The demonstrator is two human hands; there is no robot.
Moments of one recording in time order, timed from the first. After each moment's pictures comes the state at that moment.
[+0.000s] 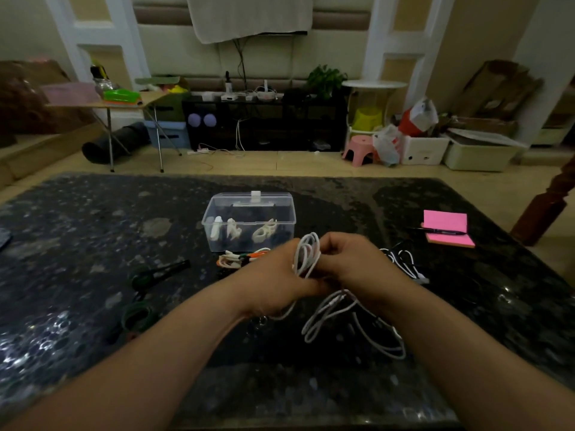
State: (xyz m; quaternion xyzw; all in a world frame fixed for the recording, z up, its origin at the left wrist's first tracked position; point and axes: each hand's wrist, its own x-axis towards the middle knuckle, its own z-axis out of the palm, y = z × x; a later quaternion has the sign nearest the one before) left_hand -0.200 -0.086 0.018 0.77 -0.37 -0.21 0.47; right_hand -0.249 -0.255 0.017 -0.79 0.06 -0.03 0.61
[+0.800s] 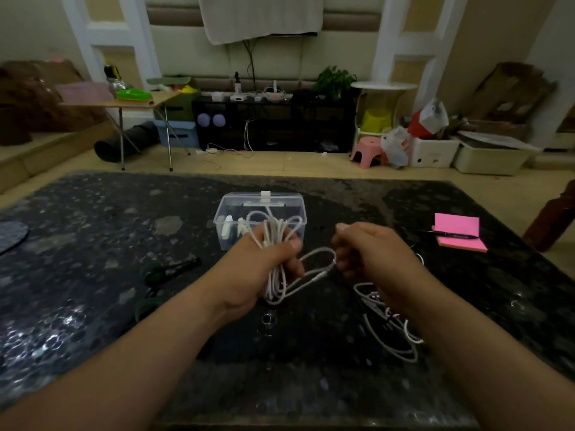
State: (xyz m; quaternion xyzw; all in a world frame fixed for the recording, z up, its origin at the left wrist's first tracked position) left_hand -0.202 -0.052 0.023 0.65 -0.19 -0.20 0.71; right_hand -0.253 -0.259 0.031 -0.77 0.13 -0.07 0.62
